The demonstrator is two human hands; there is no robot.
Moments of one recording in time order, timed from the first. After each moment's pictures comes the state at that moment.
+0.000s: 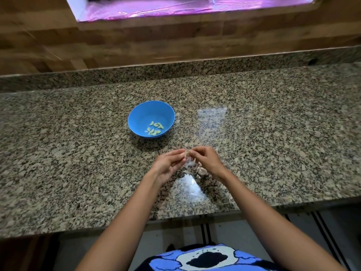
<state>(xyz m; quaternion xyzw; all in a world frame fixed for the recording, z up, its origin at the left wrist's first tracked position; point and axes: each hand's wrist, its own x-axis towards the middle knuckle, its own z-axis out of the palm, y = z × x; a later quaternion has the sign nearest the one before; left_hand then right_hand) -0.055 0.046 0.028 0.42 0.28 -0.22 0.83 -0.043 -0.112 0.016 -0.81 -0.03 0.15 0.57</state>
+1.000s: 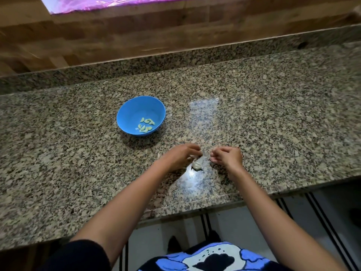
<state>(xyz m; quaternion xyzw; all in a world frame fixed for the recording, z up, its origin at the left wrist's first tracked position) -0.020 0.012 0.004 0.91 -0.31 -0.19 0.21 -0.059 -0.163 0.001 -0.69 0.30 0.06 0.65</state>
